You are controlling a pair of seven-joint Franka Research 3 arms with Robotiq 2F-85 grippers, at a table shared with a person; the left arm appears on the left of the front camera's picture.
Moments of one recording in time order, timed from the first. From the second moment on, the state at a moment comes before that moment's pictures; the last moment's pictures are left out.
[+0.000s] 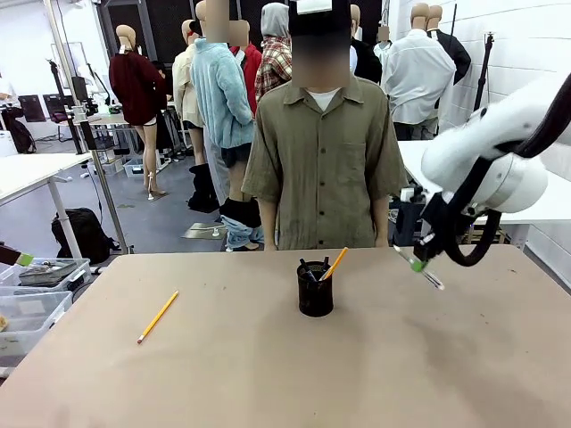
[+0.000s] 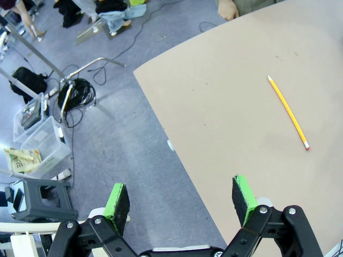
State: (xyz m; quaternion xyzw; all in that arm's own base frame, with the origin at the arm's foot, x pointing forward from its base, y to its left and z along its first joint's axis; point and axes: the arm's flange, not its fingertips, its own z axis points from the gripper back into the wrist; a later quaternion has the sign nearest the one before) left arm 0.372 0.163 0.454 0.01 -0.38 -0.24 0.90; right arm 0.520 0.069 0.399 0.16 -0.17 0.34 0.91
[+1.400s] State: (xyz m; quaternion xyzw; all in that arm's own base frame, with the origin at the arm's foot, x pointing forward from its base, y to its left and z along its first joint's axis) left arm 0.372 0.162 0.455 0.01 -0.38 -0.24 0.90; right arm 0.414 0.189 0.448 0.32 -0.49 0.45 0.67
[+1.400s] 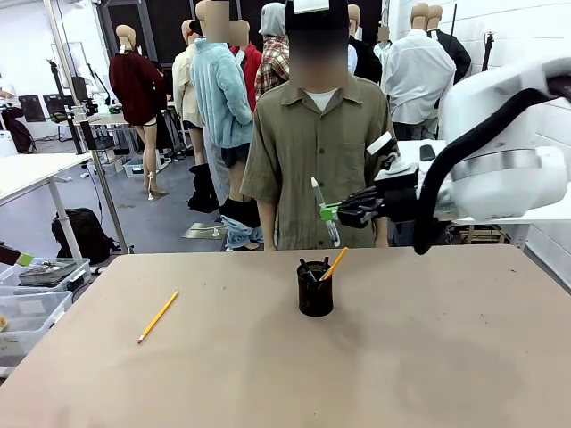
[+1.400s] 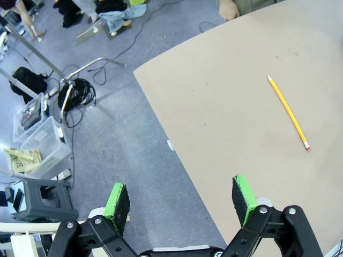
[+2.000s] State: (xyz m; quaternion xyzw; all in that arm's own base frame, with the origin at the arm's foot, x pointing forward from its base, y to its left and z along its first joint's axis) left arm 0.372 0.163 0.454 0.01 -0.38 -0.24 0.90; right arm 0.455 0.232 0.405 0.33 -0.47 0.45 0.69
